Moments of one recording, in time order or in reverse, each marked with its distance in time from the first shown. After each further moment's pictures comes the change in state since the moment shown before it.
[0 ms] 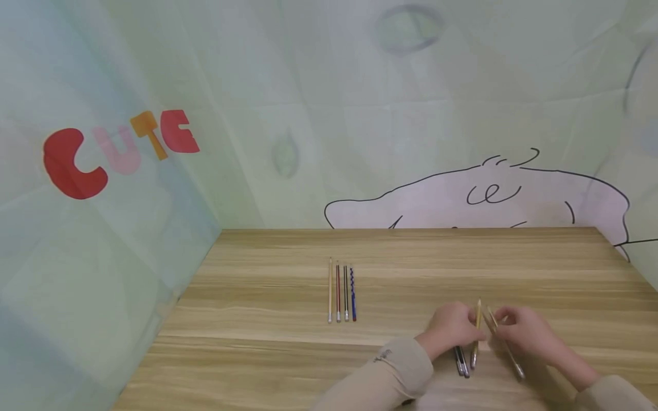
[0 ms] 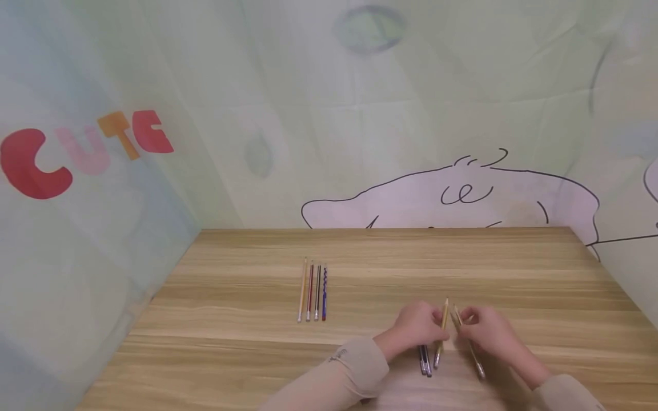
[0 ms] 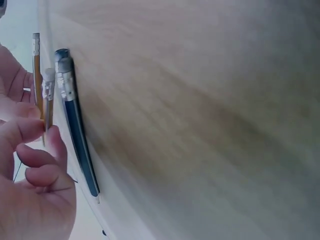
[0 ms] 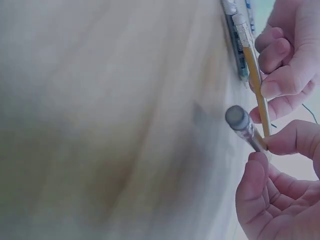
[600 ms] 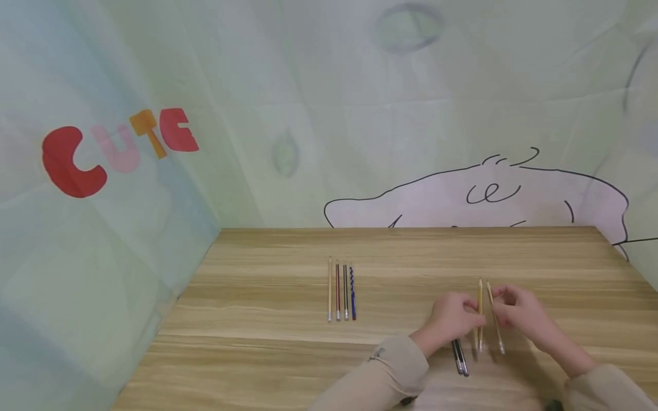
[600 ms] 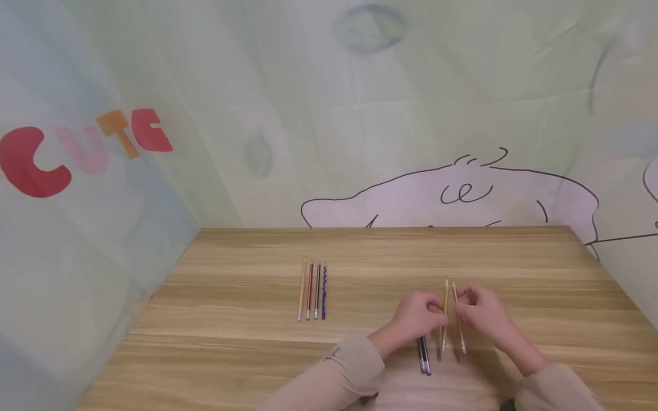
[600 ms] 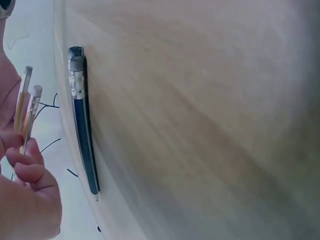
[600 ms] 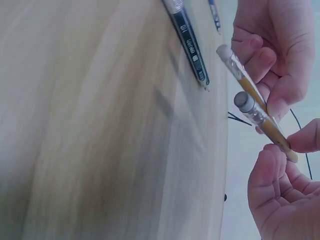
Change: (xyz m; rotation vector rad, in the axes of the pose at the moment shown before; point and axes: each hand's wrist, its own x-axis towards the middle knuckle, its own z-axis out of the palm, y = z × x) left_hand 0.007 -0.002 -0.002 -0.412 0.083 -0.011; right_hand 0.008 -0.018 -0.010 0.204 0.067 -0.081
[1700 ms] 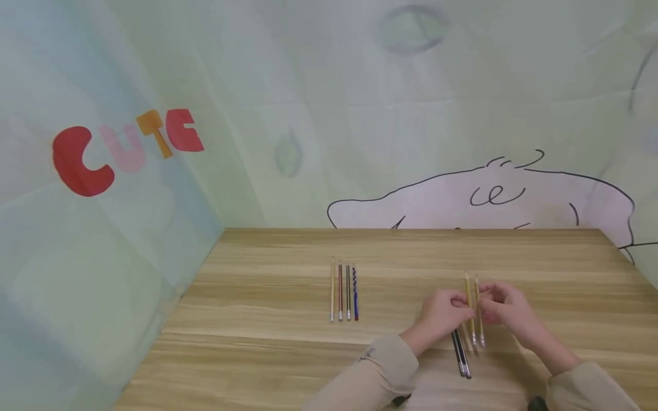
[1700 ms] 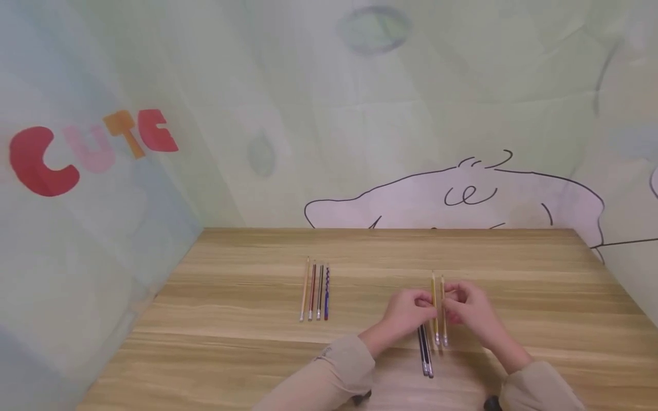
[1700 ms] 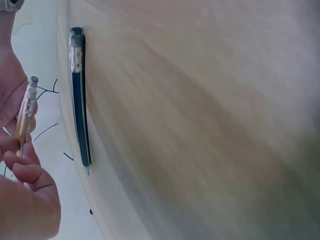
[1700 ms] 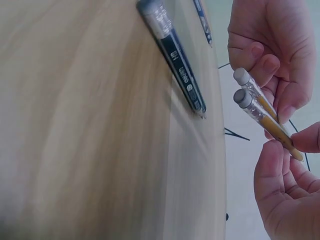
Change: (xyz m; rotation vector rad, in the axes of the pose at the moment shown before) left_hand 0.001 -0.011 -0.016 -0.180 0.047 -0.024; right_hand 0.011 -0.009 0.016 0.197 -0.013 -0.045
